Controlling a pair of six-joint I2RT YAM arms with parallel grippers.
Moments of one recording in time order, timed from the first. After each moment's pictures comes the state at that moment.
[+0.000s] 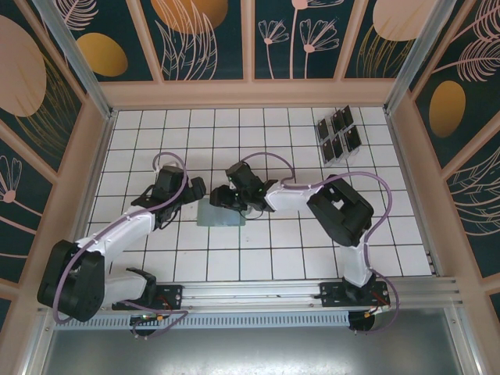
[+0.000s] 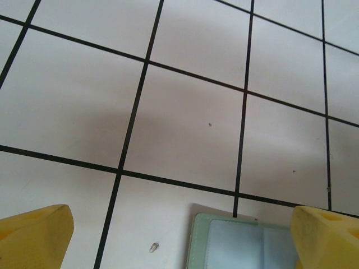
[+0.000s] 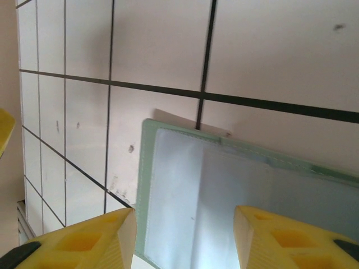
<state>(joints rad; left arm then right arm) -0.38 1.24 0.62 -0.18 -0.16 -0.62 0.90 1.98 1.19 0.02 -0.28 0.92</state>
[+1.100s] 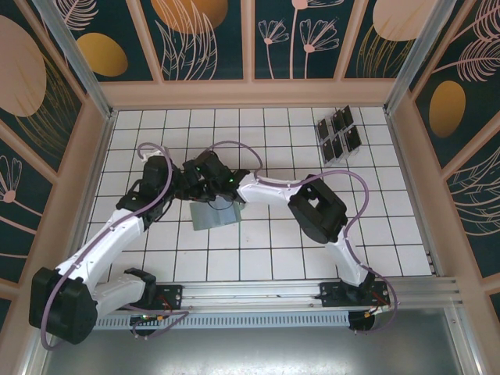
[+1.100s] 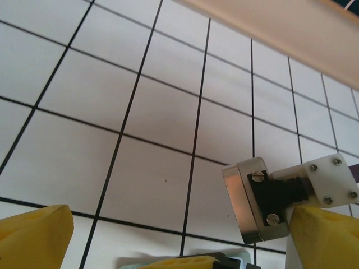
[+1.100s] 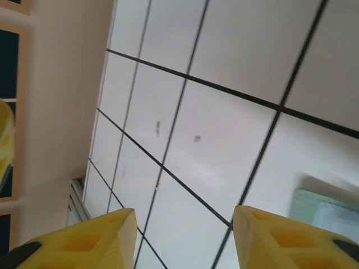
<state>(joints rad) -0.36 1.09 0.74 -0.25 -0.17 -0.64 0.99 2.18 1.63 -0.10 -0.36 0.88</state>
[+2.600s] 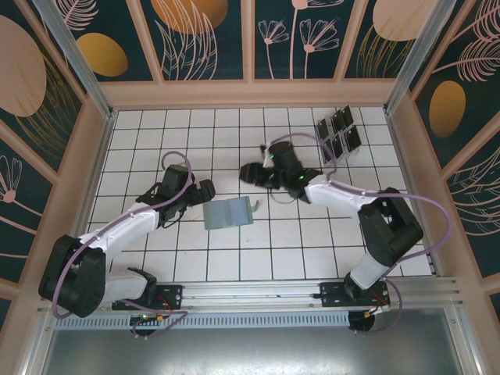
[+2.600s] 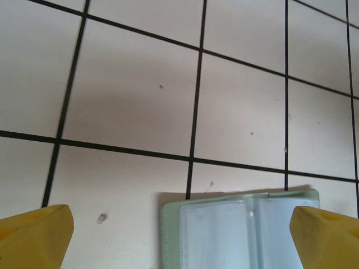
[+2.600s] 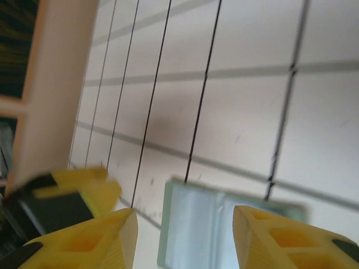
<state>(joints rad) -0.44 1.29 0.67 -0.23 -0.05 -0.66 0.62 1.62 1.02 -0.01 -0.33 0.75</state>
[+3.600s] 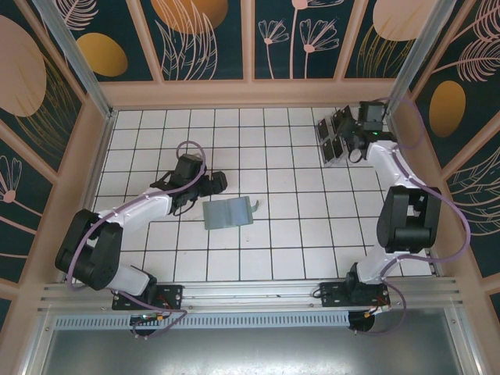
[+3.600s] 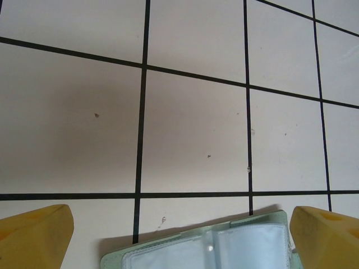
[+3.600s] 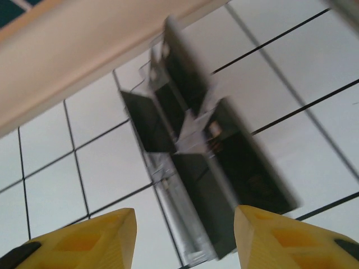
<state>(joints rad) -0.47 1.47 0.81 -0.17 0.00 -0.64 -0.02 1.66 1.30 -0.35 0.04 0.44</state>
